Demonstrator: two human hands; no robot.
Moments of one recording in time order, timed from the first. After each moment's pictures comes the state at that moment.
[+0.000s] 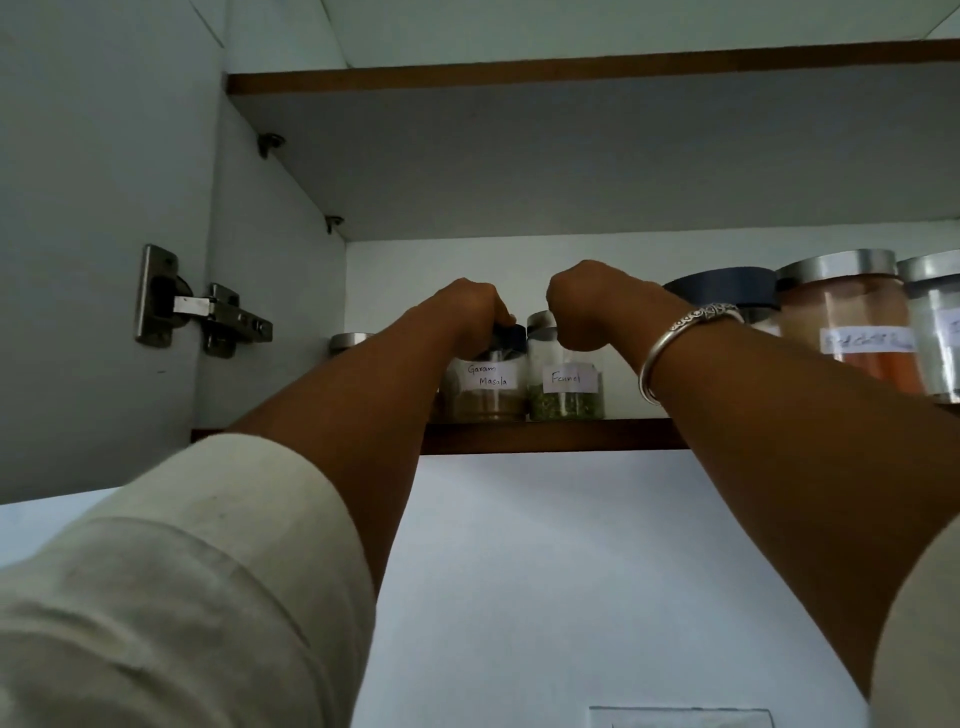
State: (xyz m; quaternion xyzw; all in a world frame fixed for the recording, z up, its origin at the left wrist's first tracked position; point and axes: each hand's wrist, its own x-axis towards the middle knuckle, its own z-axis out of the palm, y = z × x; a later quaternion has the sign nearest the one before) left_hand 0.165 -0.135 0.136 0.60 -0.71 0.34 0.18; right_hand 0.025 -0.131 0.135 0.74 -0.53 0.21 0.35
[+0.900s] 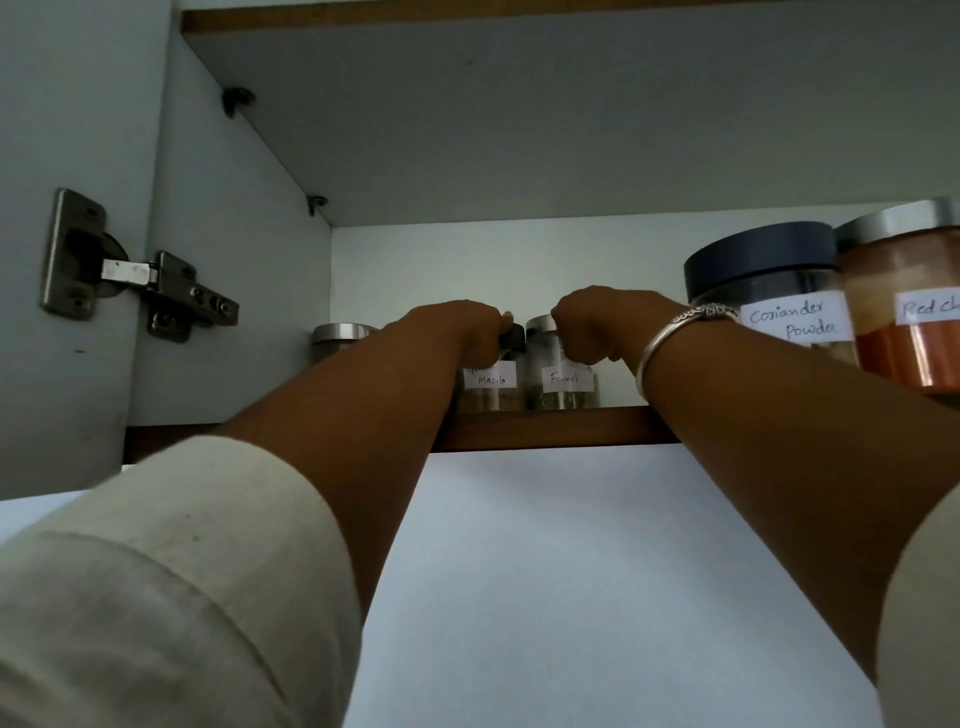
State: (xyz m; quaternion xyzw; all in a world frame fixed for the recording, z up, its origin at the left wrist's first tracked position) left_hand 0.169 -0.179 0.125 0.65 -0.69 0.30 0.08; right_hand 0.035 -0.193 0.127 0.75 -0.58 0.18 0.28
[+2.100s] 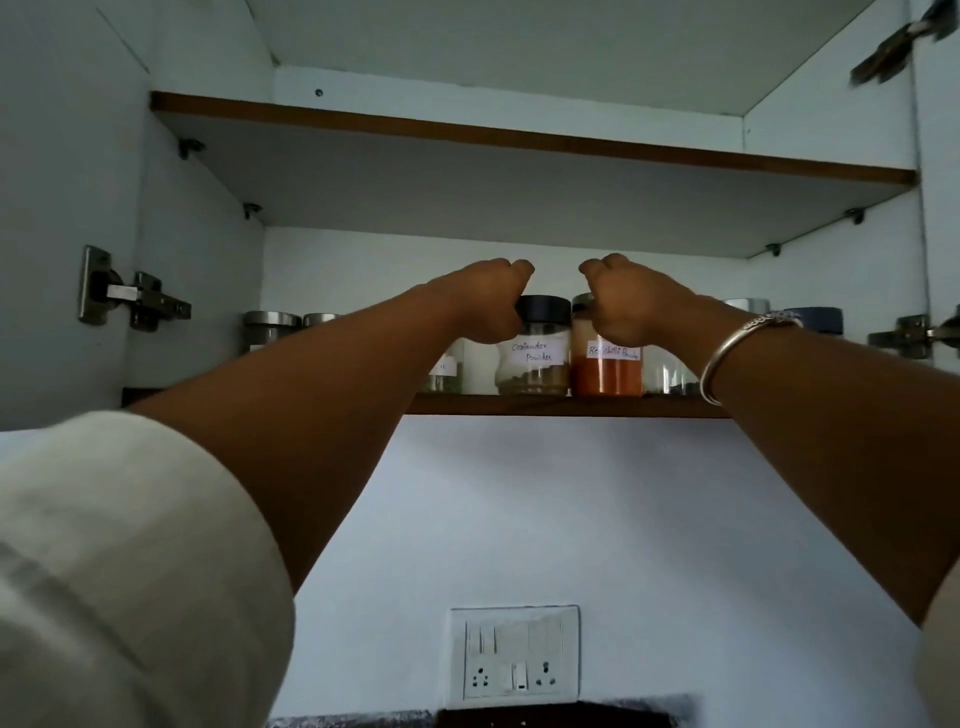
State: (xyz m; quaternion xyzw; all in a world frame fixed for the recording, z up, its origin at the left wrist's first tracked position) left_hand 0.019 -0.028 0.123 0.52 -0.77 0.27 0.25; right_hand -0.148 -0.039 0.119 0.73 -0.55 0.26 0.32
